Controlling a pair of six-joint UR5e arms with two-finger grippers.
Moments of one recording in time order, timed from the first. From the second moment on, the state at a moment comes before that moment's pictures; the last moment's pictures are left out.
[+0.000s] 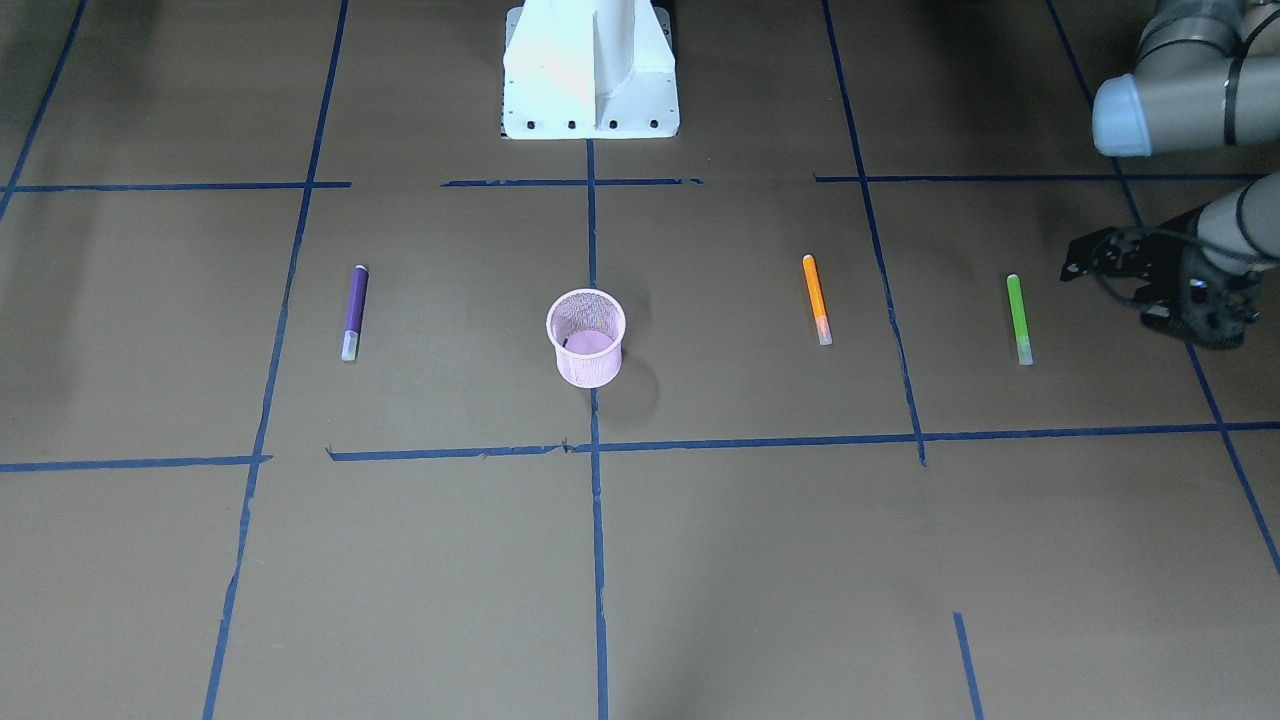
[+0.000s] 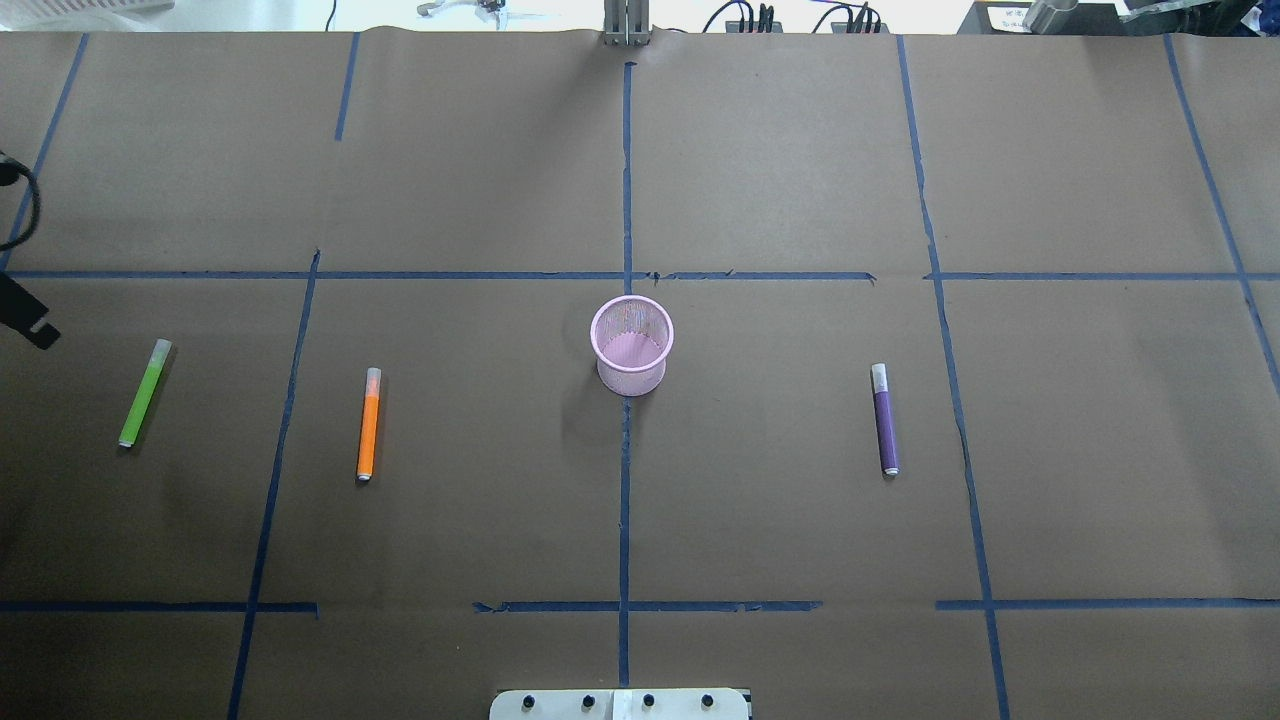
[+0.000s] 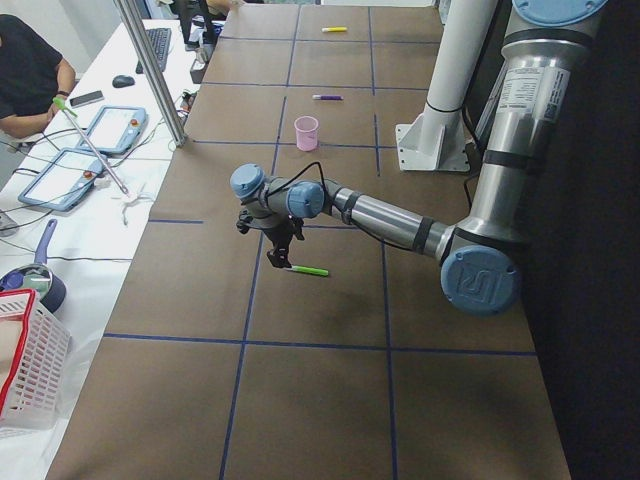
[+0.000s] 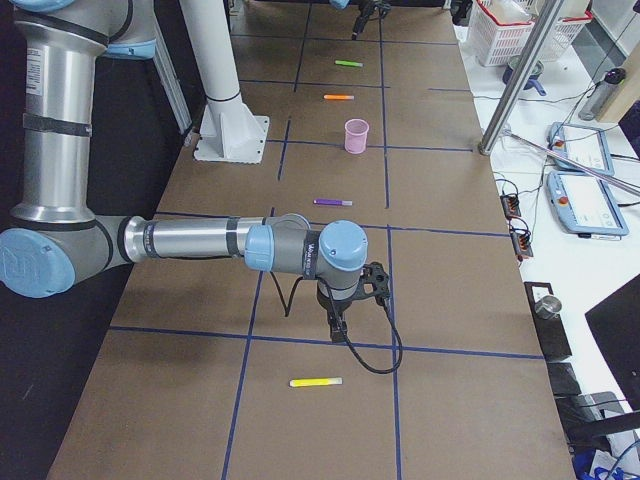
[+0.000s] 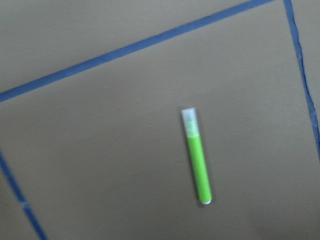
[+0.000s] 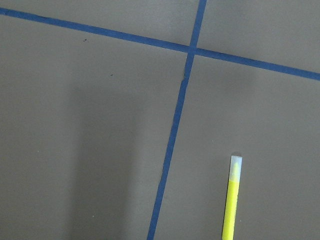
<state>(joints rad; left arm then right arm) -1.12 -1.76 -1.66 -1.38 -2.41 -0.06 1.58 -1.71 1.79 -1.70 2.35 -0.25</state>
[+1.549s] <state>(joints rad) -1.00 -1.81 -1.48 -1.55 -2.33 -0.29 1.58 -1.71 1.79 -1.70 2.35 -0.25</state>
